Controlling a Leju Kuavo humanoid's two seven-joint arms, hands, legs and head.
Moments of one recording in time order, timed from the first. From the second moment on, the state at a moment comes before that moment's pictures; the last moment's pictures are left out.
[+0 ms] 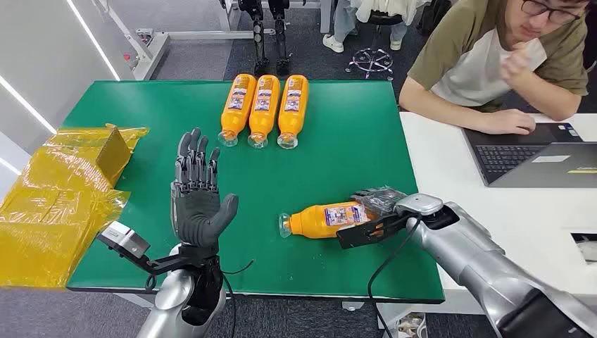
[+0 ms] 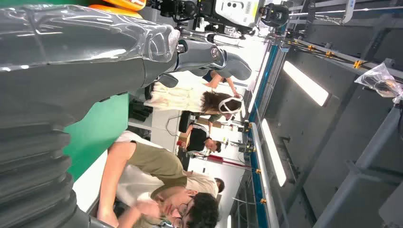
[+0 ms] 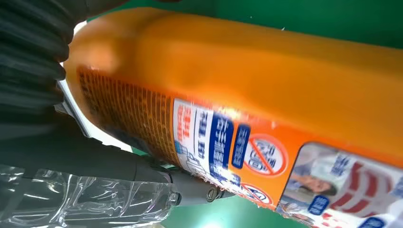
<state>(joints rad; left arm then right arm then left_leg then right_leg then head) -0.13 -0.14 -0.33 -1.48 0.23 0.13 -0.59 -0.91 -0.19 0.85 -0.45 0.80 0.23 -0.22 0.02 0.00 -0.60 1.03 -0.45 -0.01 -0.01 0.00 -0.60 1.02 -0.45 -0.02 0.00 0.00</state>
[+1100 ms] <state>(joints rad) -0.13 -0.15 -0.33 -1.48 0.22 0.13 -0.59 -0.68 -0.17 0.68 -0.64 0.68 -0.30 -0.21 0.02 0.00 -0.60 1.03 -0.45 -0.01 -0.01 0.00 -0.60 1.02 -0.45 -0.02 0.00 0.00</state>
